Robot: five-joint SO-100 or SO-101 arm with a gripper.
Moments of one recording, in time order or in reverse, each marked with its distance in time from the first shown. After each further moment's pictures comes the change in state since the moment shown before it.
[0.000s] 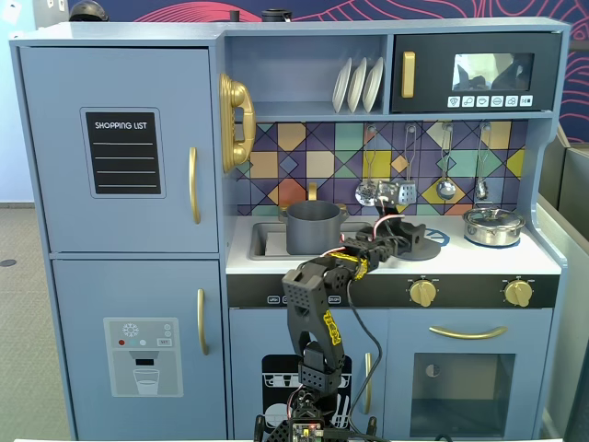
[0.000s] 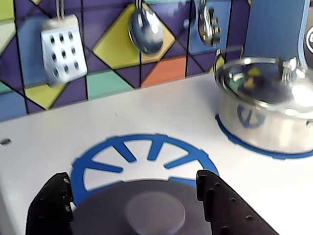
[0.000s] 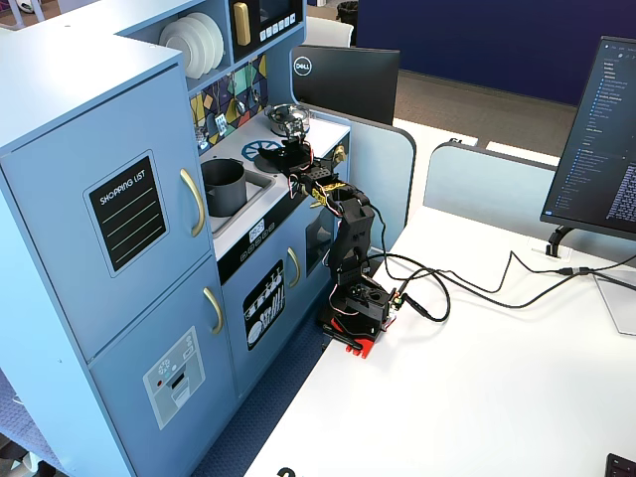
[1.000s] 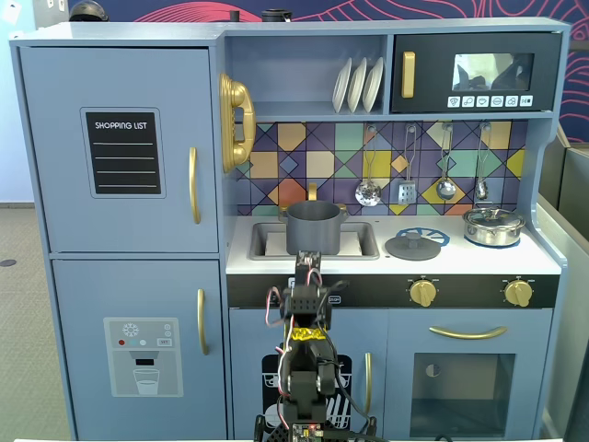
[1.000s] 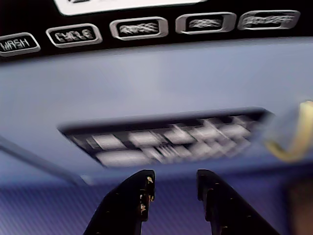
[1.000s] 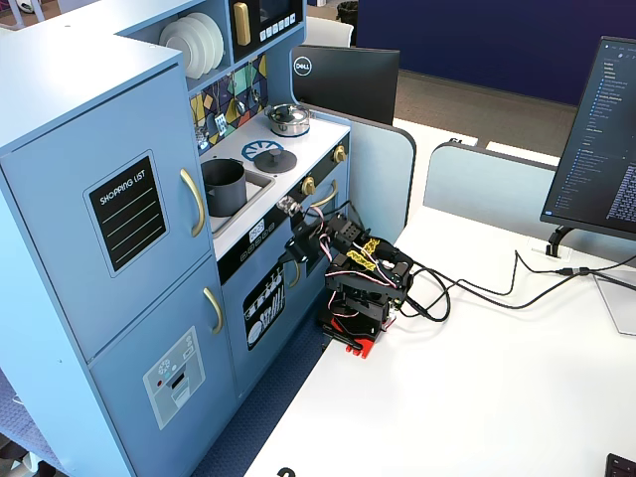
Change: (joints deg) arm -33.9 68.6 49.7 62.7 7.7
